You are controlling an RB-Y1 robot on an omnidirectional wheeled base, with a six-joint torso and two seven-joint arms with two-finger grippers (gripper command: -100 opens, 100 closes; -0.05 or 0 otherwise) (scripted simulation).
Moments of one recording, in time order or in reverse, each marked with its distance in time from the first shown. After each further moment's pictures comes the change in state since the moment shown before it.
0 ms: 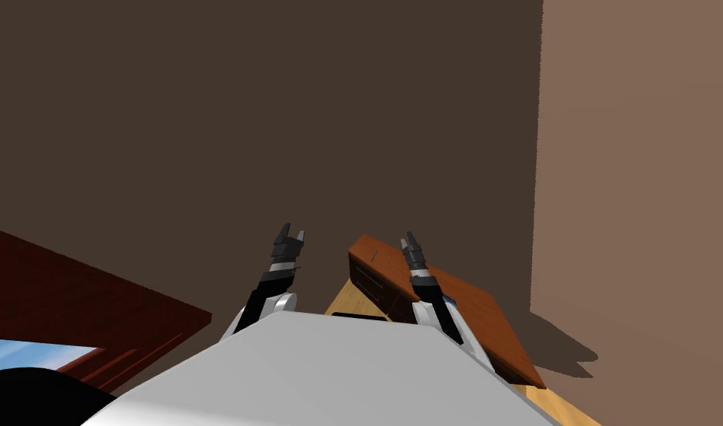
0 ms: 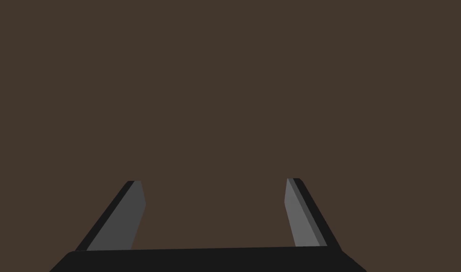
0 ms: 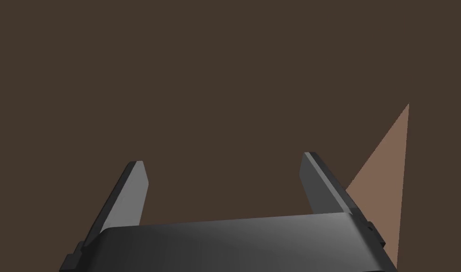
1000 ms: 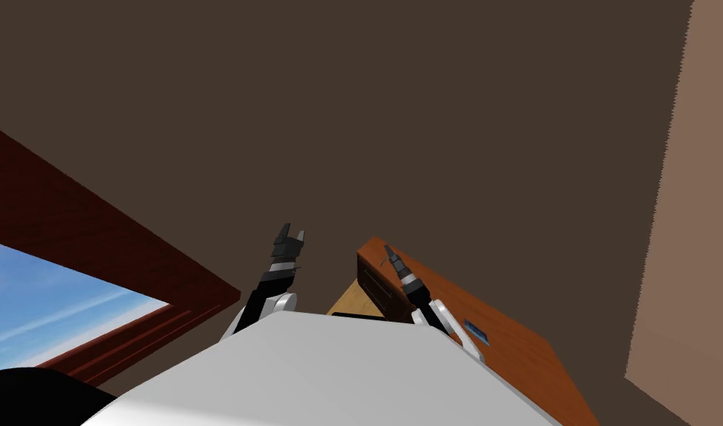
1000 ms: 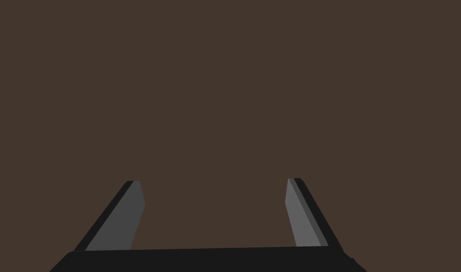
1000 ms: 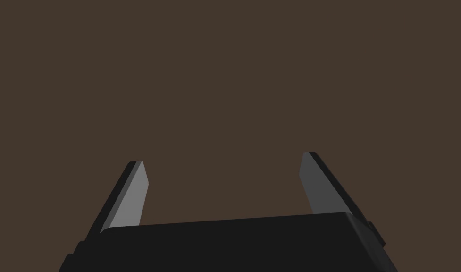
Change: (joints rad) left arm 0.000 0.000 0.000 0.000 0.000 0.000 0.000; right arm -0.059 -0.183 0.136 0.171 0.276 0.002 0.035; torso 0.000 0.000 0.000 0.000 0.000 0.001
